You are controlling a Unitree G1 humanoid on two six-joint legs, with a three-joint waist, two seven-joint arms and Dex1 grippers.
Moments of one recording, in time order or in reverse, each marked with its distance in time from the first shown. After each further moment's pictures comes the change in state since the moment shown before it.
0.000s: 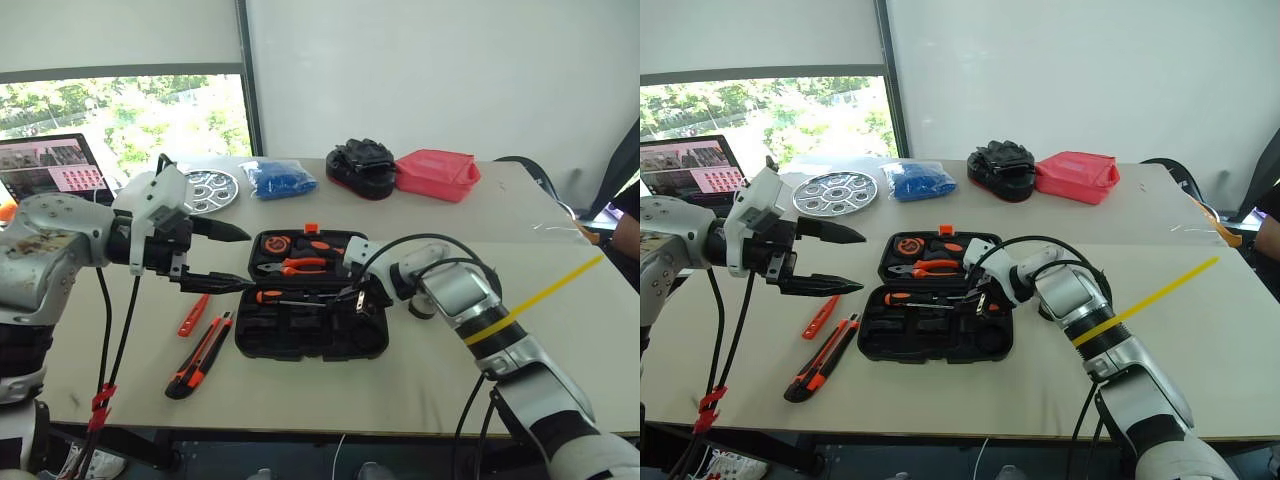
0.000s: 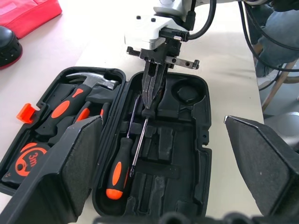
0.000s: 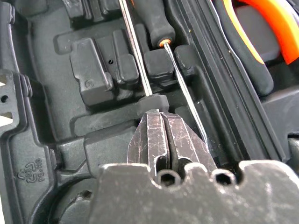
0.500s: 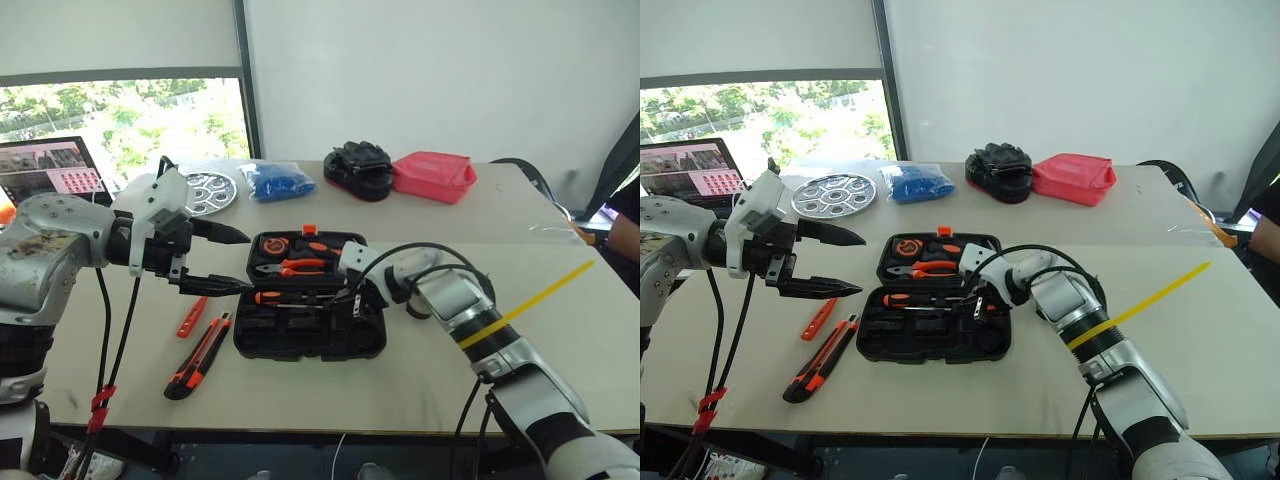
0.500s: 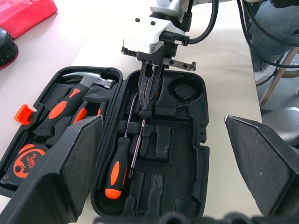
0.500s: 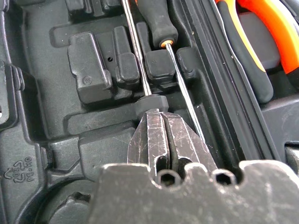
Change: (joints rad) left arm 0.002 0.000 -0.004 0.000 0.022 -0.007 -0.020; right arm 0.005 0.029 0.024 0.058 -0.049 -0.099 -0.006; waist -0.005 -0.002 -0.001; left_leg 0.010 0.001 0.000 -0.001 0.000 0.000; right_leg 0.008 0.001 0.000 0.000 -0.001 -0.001
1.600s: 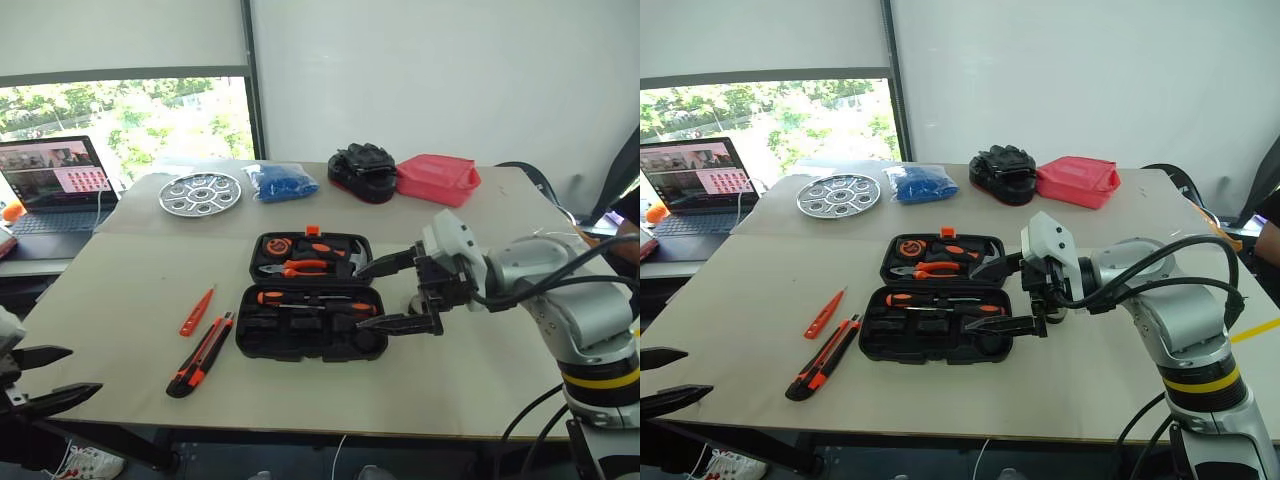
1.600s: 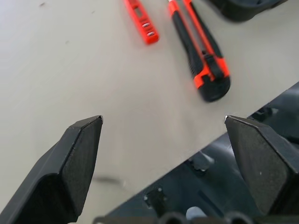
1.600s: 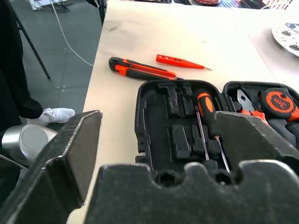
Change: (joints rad) left arm 1.191 0.015 0.940 -0.186 0.140 0.115 0.099; right arm 0.239 -0.305 -0.404 -0.696 0.549 0.169 0.121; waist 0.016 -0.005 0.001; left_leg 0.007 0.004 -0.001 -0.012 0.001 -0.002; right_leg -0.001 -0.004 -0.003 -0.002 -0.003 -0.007
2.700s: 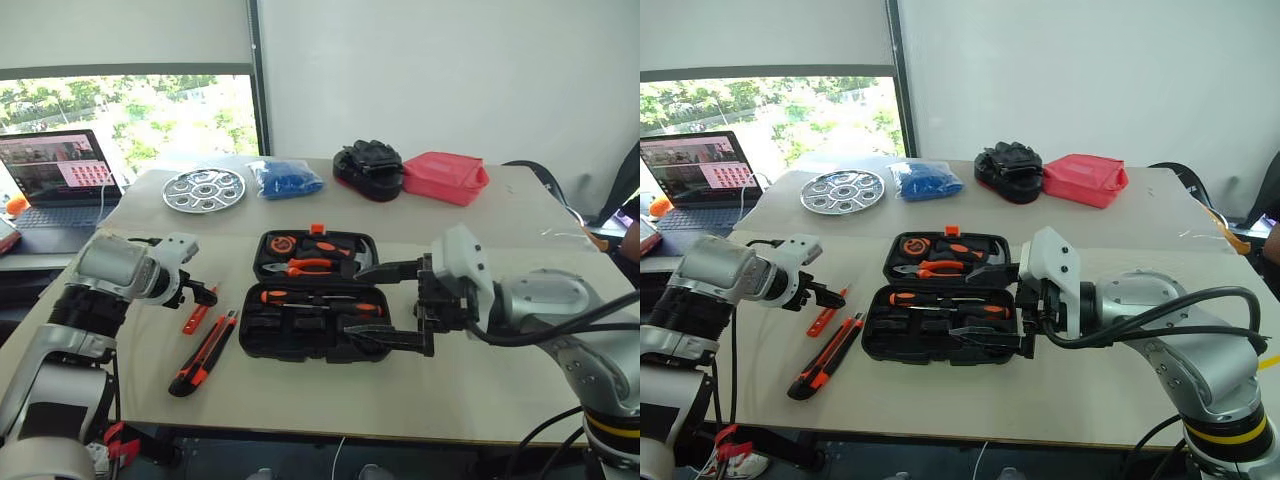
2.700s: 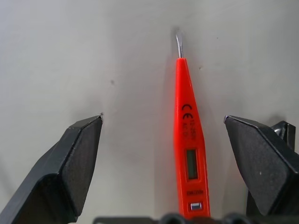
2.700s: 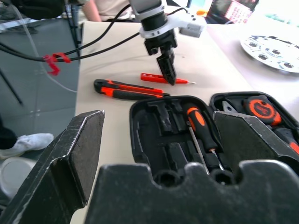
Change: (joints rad) left arm -1.422 -0.261 -1.249 0.755 0.154 0.543 0.614; right arm 0.178 -0.031 -0.111 -0.318 0.229 0.128 -0.398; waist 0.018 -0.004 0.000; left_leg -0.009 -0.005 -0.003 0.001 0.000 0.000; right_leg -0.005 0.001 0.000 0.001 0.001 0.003
